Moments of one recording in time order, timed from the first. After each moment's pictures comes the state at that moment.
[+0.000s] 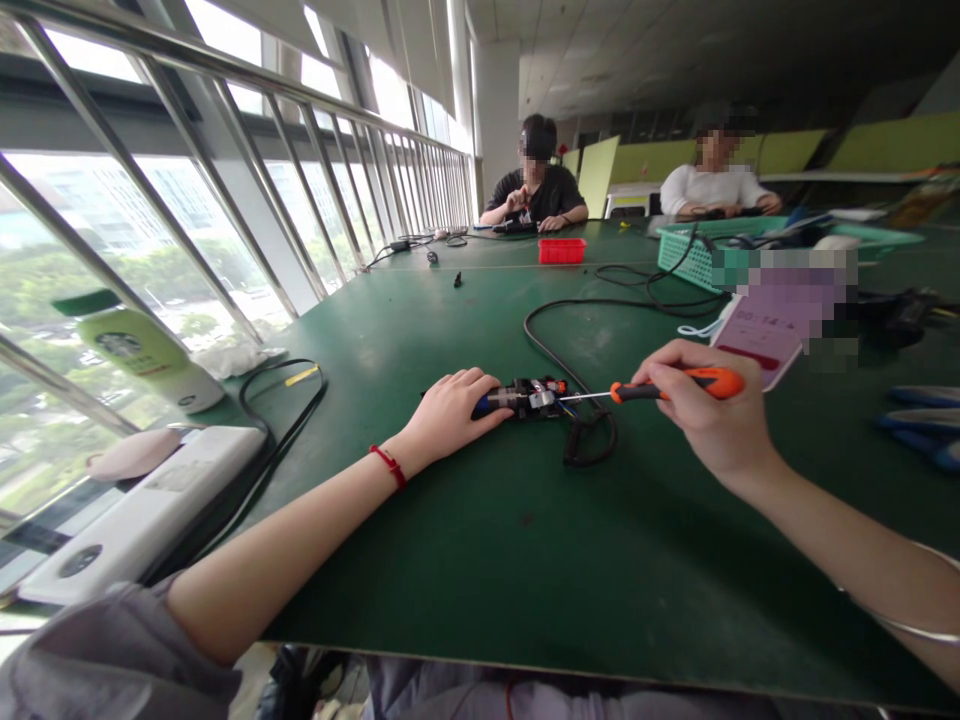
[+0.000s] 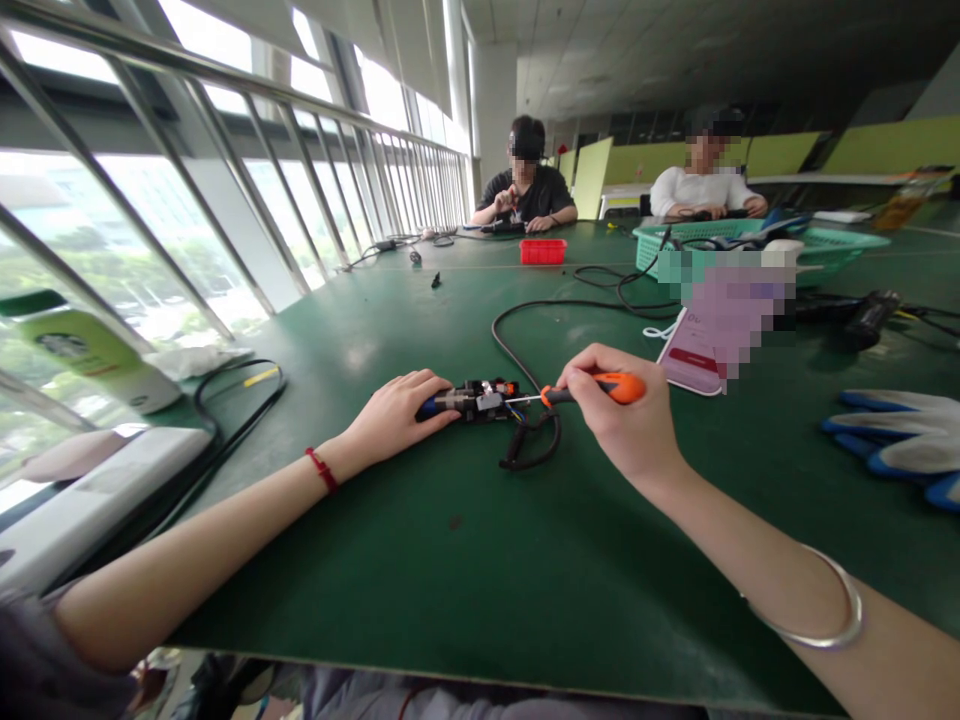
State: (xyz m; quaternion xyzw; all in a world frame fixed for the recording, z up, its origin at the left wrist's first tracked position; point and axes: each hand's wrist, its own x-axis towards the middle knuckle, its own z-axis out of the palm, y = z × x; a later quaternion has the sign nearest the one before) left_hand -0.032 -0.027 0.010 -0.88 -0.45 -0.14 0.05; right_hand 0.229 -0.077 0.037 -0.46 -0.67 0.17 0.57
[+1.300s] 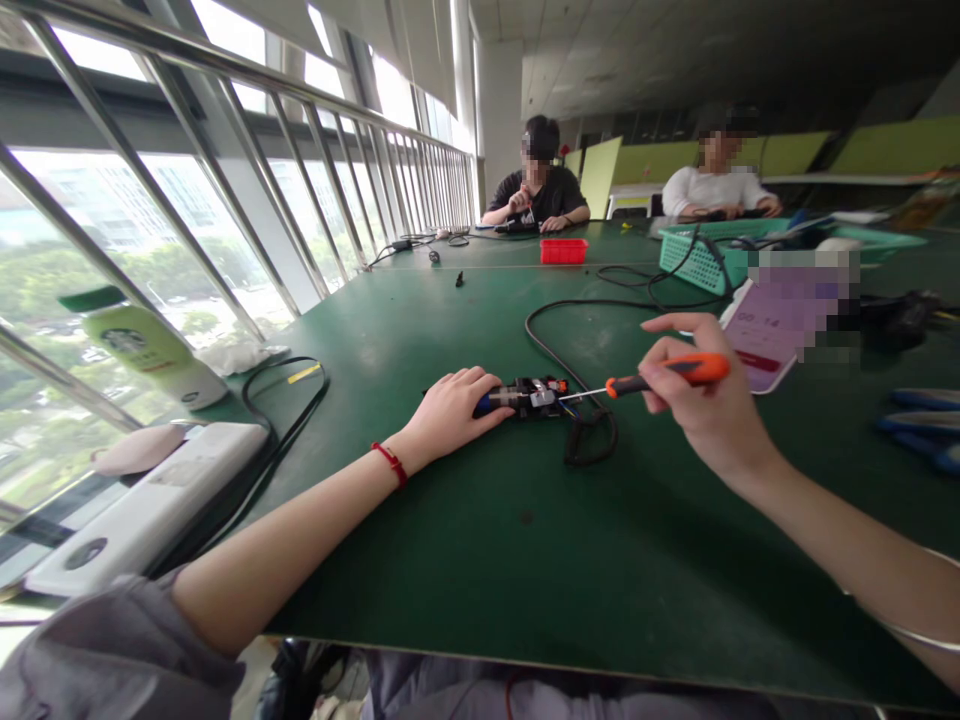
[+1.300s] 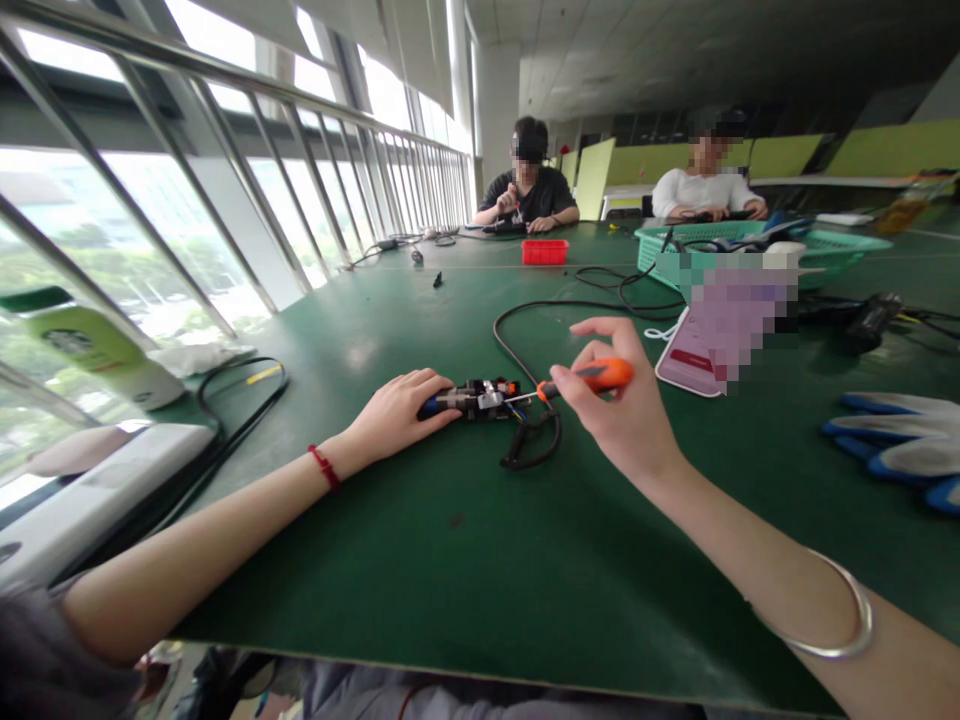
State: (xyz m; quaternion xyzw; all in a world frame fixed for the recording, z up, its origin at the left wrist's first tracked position) left_hand -0.033 -0.027 0.009 -0.88 -0.44 -0.14 0.06; right_hand 0.228 -0.075 0.038 -0.42 -0.66 0.24 0.57
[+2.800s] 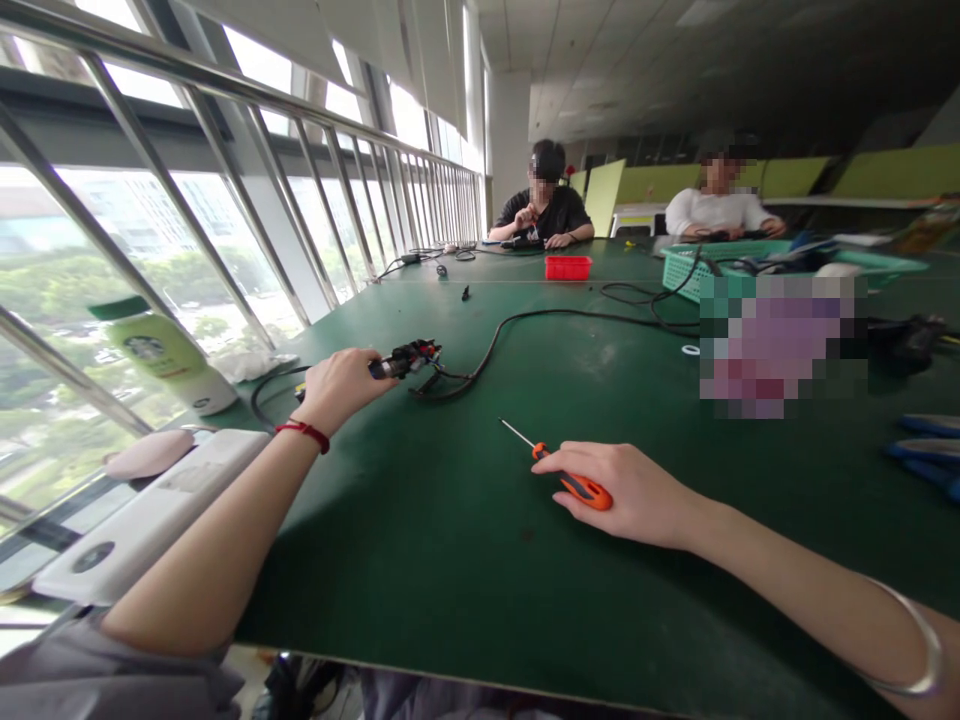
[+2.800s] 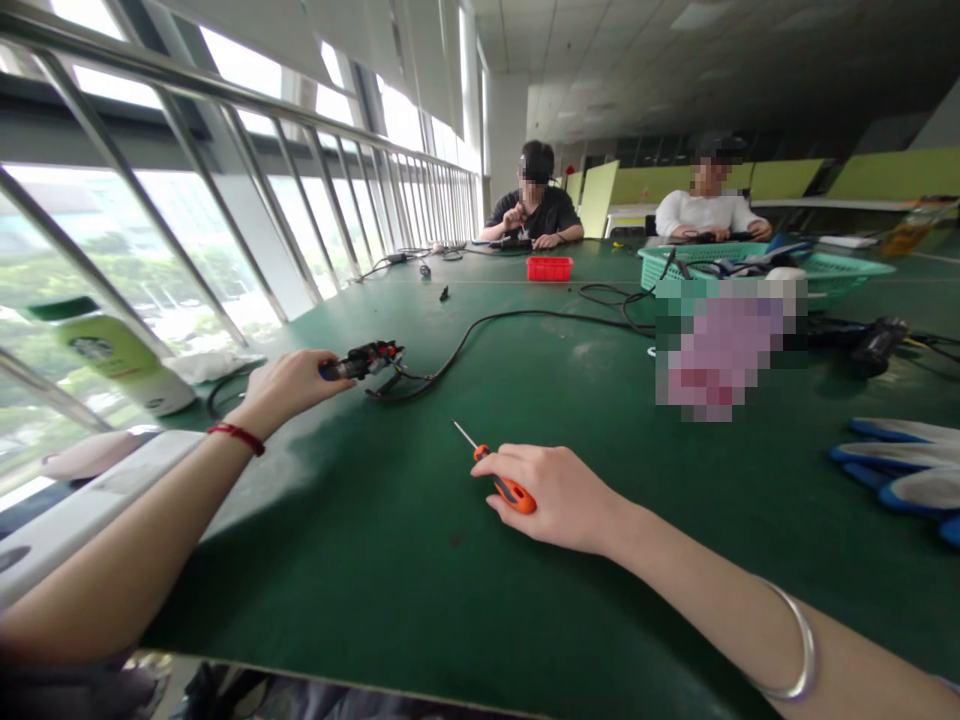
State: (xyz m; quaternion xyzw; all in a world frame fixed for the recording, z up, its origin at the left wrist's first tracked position) left_hand -0.129 -0.016 0.065 -0.66 -0.74 -0.05 0.11; right_hand 0.201 -0.087 0.016 -0.34 -0.91 0.17 0.16
